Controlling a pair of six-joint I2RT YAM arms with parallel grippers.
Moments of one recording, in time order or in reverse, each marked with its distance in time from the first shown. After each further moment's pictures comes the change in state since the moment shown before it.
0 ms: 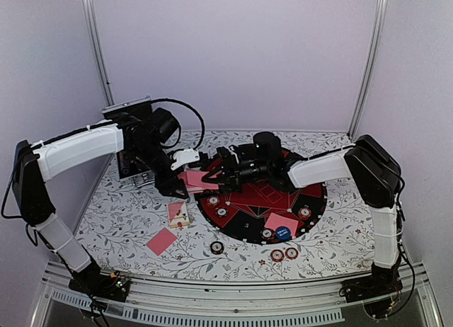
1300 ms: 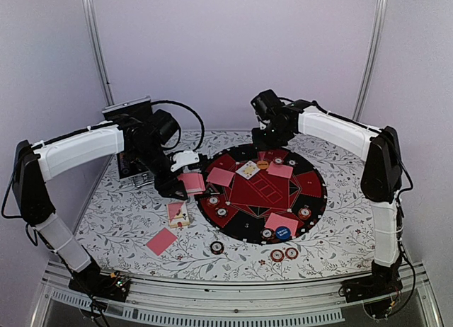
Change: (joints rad) left arm 0.003 0.000 -0.015 0.004 -0.008 0.000; right arm -0.105 -0.007 0.637 -1.379 1.181 -0.883
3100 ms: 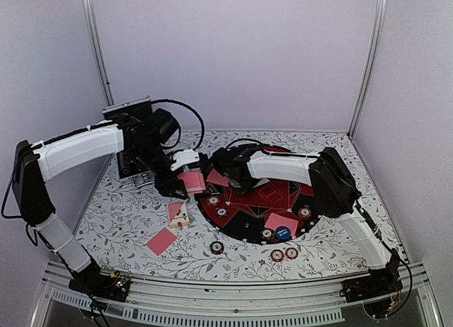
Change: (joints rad) left arm 0.003 0.000 0.008 -0.002 0.002 0.000; right arm 0.217 0.402 0.113 -0.038 0.457 -0.284
